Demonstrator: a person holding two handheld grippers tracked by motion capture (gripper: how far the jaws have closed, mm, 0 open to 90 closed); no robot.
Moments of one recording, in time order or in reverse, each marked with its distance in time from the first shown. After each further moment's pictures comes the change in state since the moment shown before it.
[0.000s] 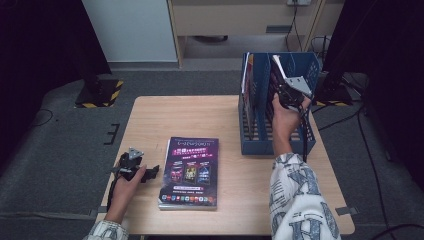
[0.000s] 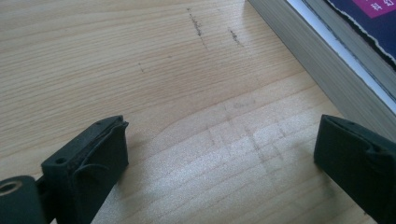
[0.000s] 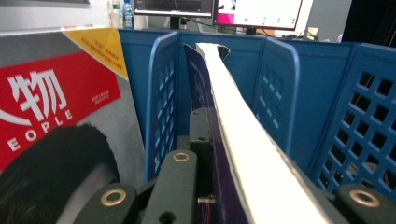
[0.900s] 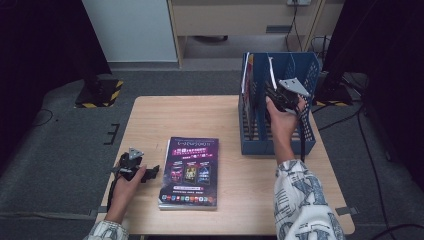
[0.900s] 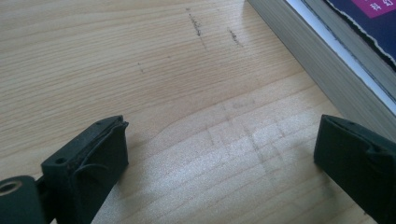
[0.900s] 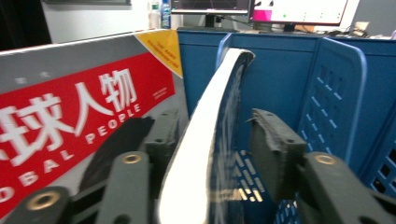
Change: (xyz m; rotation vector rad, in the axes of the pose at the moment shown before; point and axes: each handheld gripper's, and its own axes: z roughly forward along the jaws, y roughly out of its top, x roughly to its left) left arm 0.000 0.000 0.000 0.001 -0.001 0.002; right arm 0.014 0.002 -0.011 0.010 0.148 0.011
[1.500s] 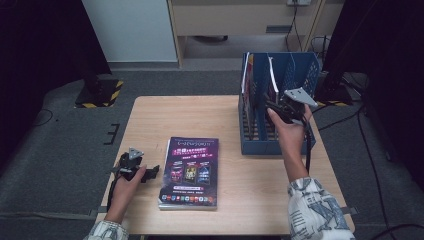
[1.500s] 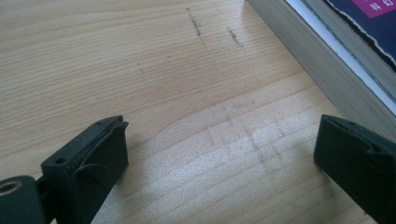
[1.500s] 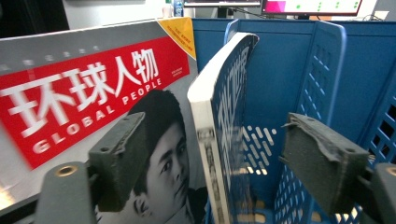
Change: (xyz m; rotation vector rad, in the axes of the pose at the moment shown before) left arm 0.000 0.000 0.000 0.000 0.000 0.000; right arm -0.003 -0.009 -0.040 0.023 0.058 0.015
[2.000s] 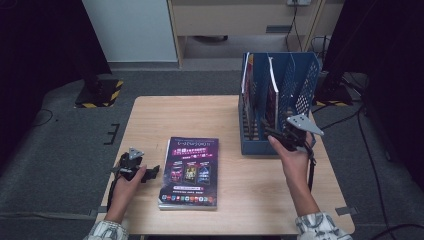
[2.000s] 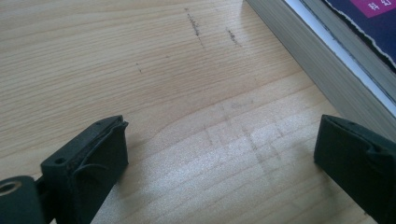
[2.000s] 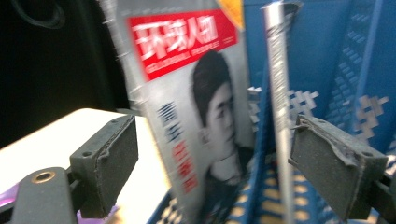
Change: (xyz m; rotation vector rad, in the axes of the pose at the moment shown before) left arm 0.000 0.000 0.000 0.000 -0.003 0.002; right arm 0.020 -0.039 -0.062 -0.006 0.141 0.046
